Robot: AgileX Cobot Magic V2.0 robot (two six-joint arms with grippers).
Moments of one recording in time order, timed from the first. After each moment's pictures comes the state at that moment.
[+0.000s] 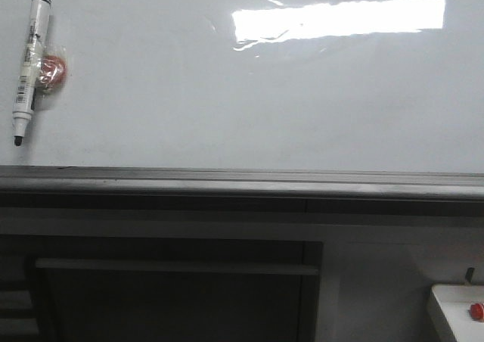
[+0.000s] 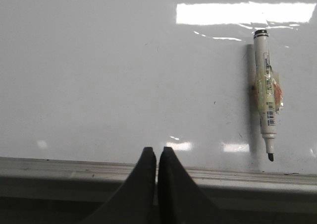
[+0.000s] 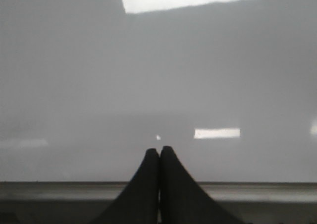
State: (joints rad) left arm -0.06 0.07 -0.09 -0.01 0.19 -0.05; right arm -0.04 0.07 -0.18 0.05 0.33 -0.02
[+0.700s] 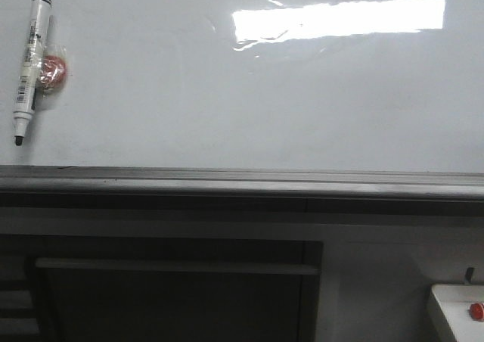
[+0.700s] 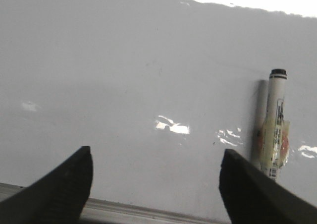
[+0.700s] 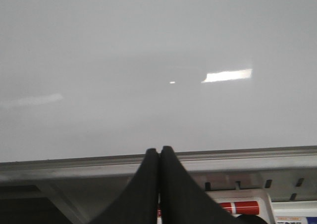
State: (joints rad) left arm -0.06 0.51 -0.27 -0.15 0.03 -0.05; right arm -0.04 0.28 -0.26 0.15 0.37 -0.02
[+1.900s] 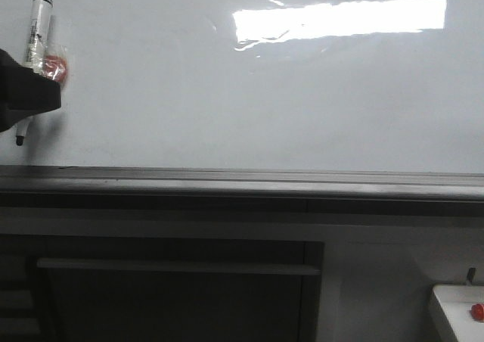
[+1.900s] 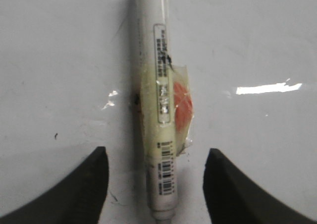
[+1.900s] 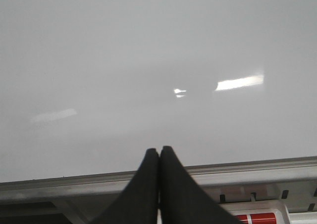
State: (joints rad) left arm -0.50 1.25 -0.31 -0.20 -0.60 -0.05; right arm -0.04 0.28 -0.26 0.20 0.33 -0.01
